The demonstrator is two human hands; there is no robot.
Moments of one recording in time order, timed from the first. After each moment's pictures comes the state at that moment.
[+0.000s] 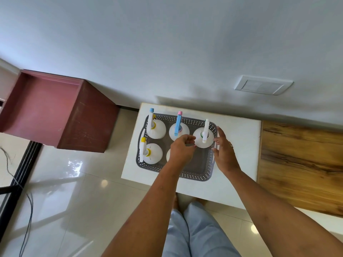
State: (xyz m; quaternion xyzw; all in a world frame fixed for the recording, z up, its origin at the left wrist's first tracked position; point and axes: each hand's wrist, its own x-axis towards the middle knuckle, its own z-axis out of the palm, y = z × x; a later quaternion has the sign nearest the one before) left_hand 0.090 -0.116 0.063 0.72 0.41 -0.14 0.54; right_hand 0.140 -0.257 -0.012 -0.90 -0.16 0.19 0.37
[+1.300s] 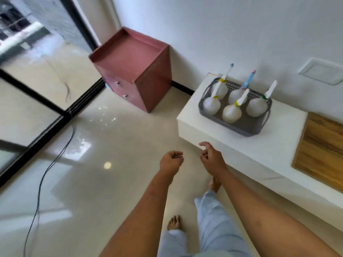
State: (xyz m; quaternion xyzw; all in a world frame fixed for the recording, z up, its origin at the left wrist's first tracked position) left_hand -0.359 -0.124 0.052 0.53 0.56 0.01 0.63; right_hand -0.234 -0.226 0.030 -0.84 -0.31 0.32 0.32
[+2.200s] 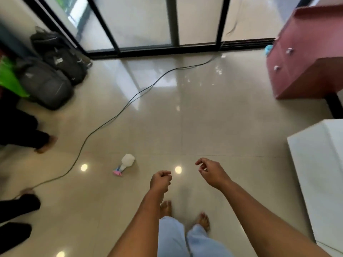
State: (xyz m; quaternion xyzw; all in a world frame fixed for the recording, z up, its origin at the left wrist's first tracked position) left_hand -0.774 -0.412 0.025 0.09 0.79 0.25 0.55; right_hand -0.596 -0.328 0.029 -0.57 -0.66 0.49 -0.01
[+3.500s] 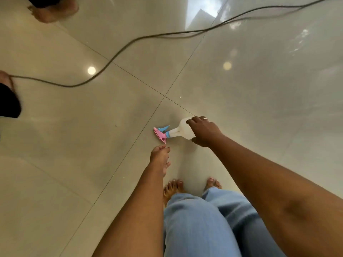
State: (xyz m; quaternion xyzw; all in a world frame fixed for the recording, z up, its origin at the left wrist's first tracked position) left_hand -1.197 -0.481 -0.401 -0.35 0.68 0.39 0.51; right_hand -1.145 -0.322 -0.425 -0.19 -0.90 0.17 -0.35
